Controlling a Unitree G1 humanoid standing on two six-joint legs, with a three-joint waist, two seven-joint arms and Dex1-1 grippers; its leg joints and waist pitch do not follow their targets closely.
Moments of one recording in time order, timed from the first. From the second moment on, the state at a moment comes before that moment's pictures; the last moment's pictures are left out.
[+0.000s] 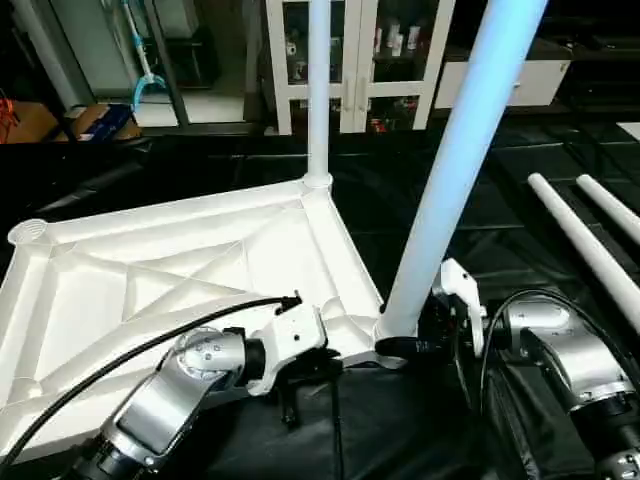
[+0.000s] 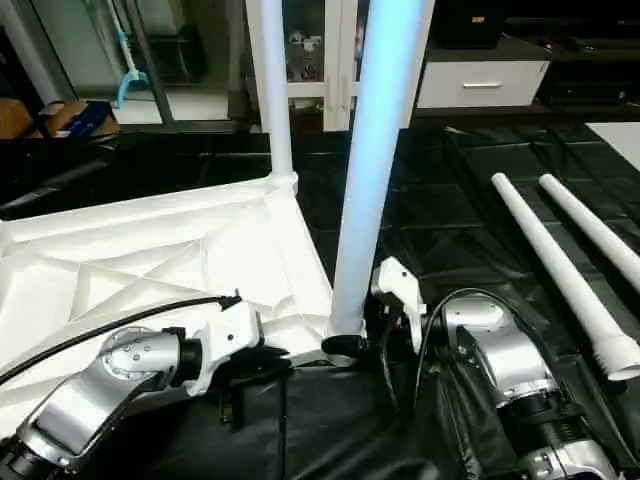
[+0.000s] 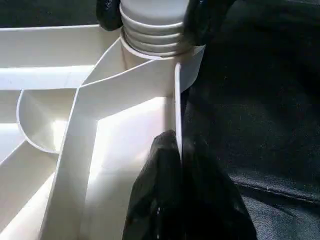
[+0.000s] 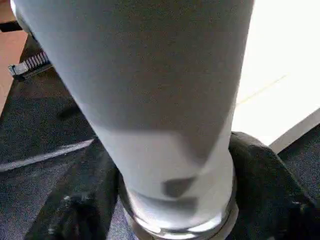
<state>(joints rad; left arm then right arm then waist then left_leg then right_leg) -0.21 0.46 -0.44 -0.12 -0.05 0.41 -0.90 -0.35 -0.50 0.20 0.32 0.25 0.22 1.25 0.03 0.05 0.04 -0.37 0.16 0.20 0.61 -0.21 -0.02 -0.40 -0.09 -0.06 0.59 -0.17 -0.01</state>
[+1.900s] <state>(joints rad) -0.19 0.47 -0.44 -0.14 -0.09 0.41 -0.94 -0.34 -0.52 0.21 0.23 0.28 0.27 1.24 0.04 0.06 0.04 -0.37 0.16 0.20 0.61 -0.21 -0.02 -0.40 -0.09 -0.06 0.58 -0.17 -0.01</state>
